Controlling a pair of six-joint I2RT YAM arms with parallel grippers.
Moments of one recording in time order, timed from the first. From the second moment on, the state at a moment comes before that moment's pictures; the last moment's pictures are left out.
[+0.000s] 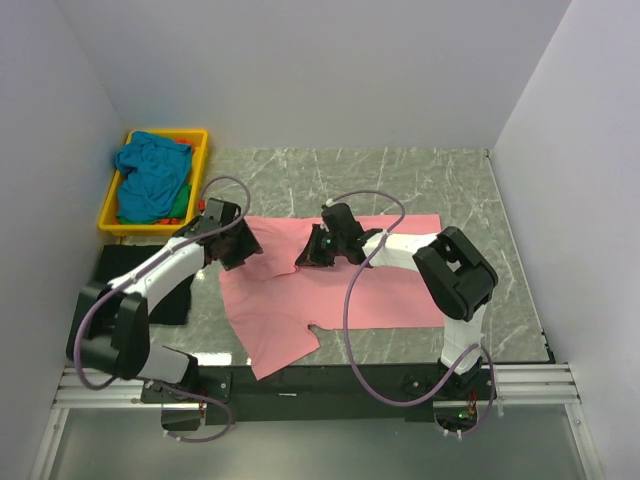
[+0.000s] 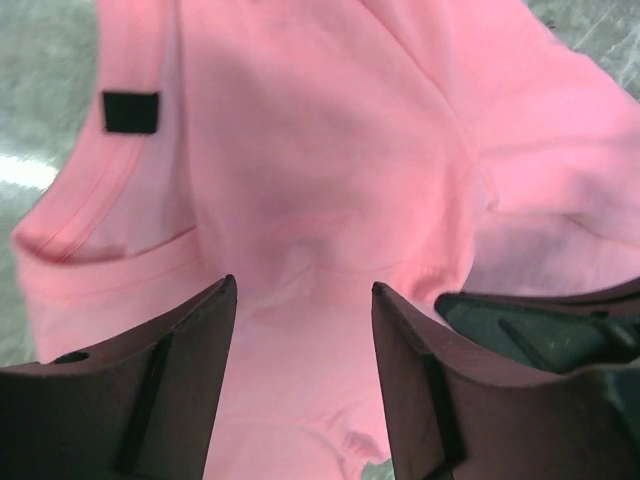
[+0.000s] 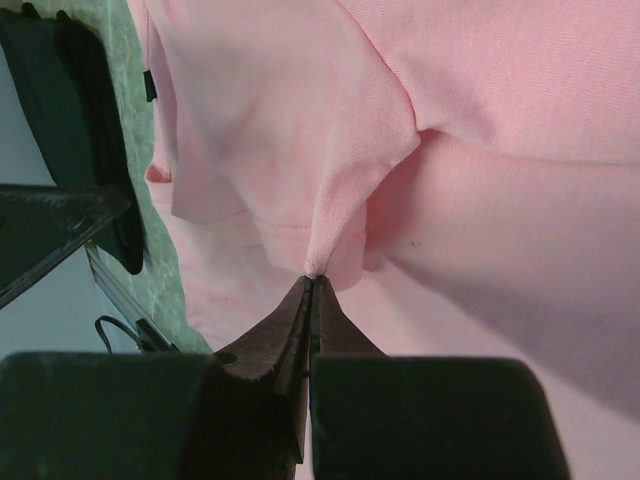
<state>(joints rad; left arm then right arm) -0.31 1.43 0.89 -0.42 0.00 -0.84 0.68 1.89 1.08 0.07 -0.31 0.90</state>
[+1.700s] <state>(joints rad) -0.33 1.43 0.82 -0.50 0.01 -0.85 0.68 1.86 1.10 0.01 -0.33 0.85</state>
